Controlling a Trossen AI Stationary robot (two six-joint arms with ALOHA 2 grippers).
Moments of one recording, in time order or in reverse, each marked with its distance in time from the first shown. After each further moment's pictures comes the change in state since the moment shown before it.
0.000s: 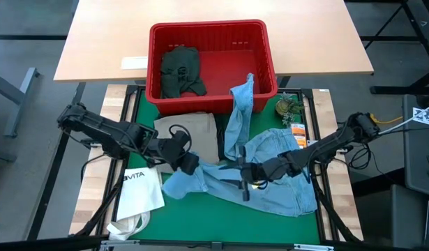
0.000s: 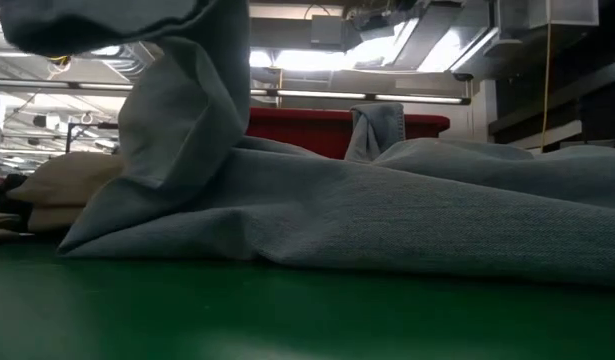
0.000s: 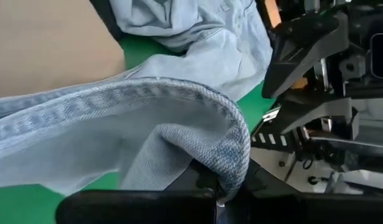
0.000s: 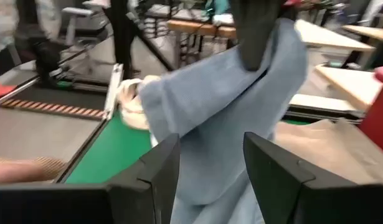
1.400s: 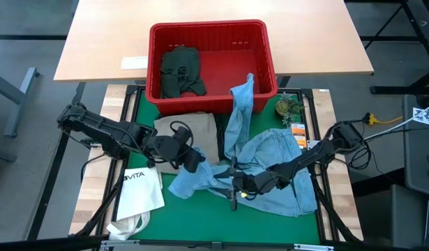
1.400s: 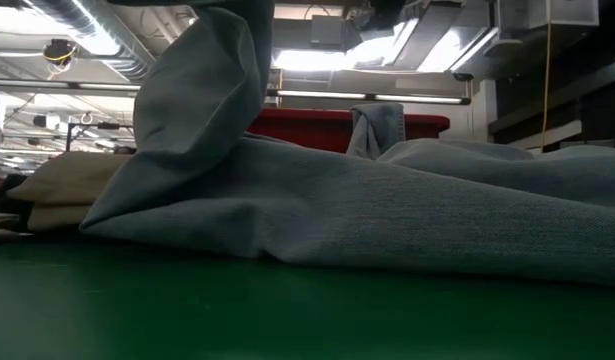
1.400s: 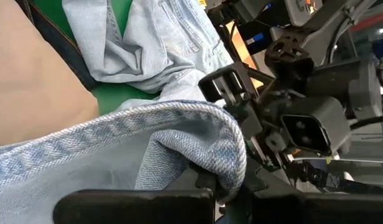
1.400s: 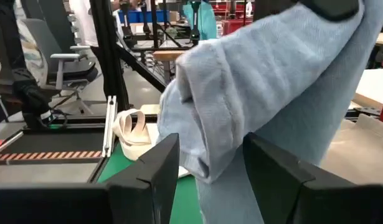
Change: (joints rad) left arm 0.005 0.000 -0.004 0.133 -0.114 0.106; right arm 0.059 0.248 0.042 0.334 0.126 0.094
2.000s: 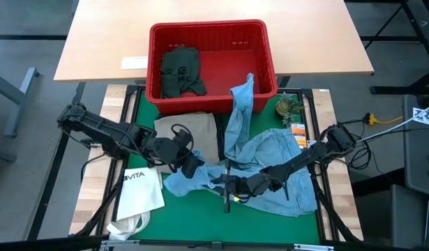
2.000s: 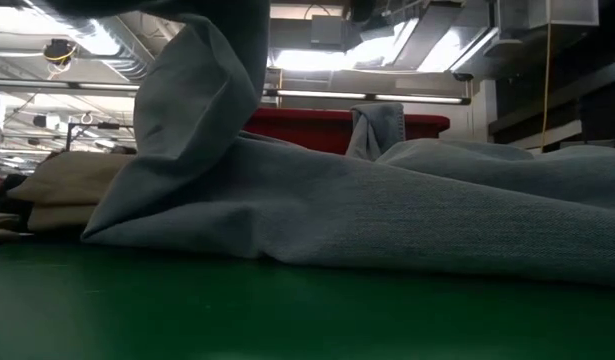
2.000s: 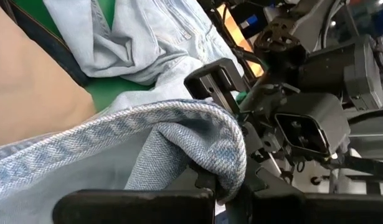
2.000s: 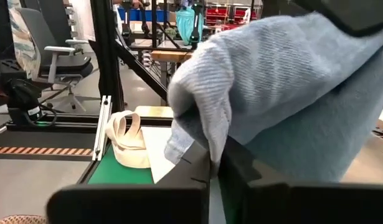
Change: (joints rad) left arm -0.020 0.000 0.000 -0.002 0.037 0.078; right arm -0.013 0.086 0.101 -0.003 0.000 -0.077
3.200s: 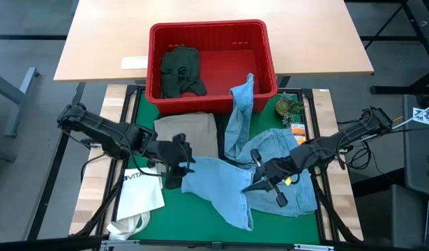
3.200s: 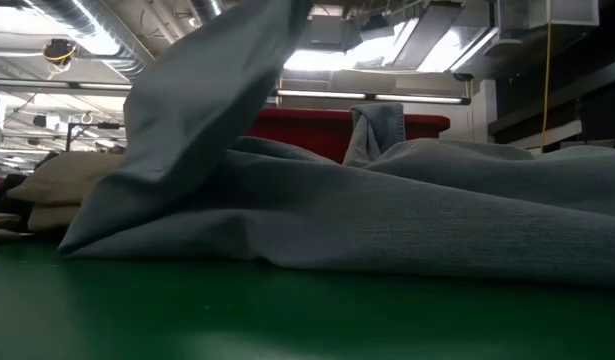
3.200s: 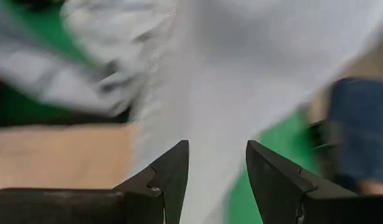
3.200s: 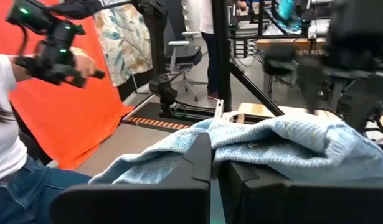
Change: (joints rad) left arm 0.000 -0.001 0.000 -0.163 0.101 0.855; right arm 0.001 -0.579 -0.002 -0.644 -0.496 0.136
